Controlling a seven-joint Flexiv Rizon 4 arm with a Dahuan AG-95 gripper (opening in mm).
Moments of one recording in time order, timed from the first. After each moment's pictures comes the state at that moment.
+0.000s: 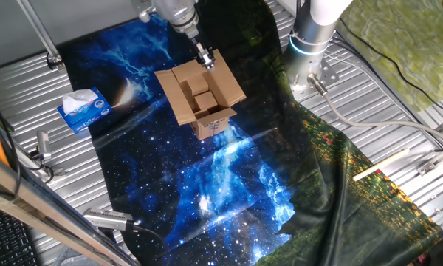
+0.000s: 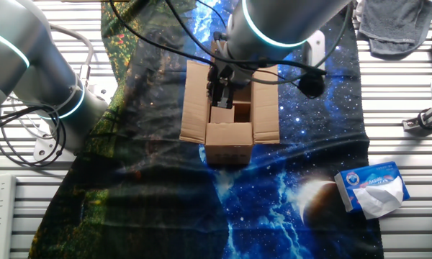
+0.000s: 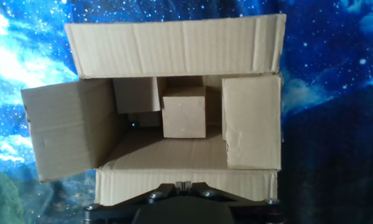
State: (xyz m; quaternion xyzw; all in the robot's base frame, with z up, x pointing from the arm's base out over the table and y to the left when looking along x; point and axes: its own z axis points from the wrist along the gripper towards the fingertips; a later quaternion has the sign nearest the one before) arm 0.348 -0.018 0.198 -0.03 -0.99 -0.07 0.14
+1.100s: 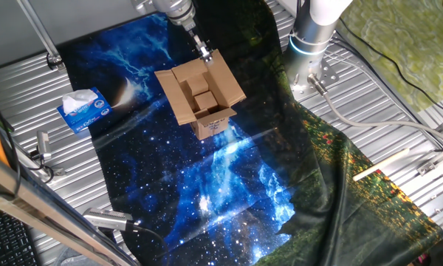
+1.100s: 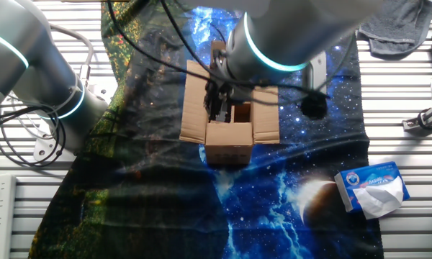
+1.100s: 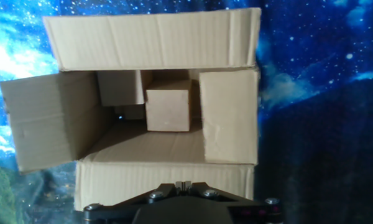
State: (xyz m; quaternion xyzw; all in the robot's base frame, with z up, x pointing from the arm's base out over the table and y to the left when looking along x) arm 0.347 -0.048 0.198 -0.02 -0.98 -0.08 0.16
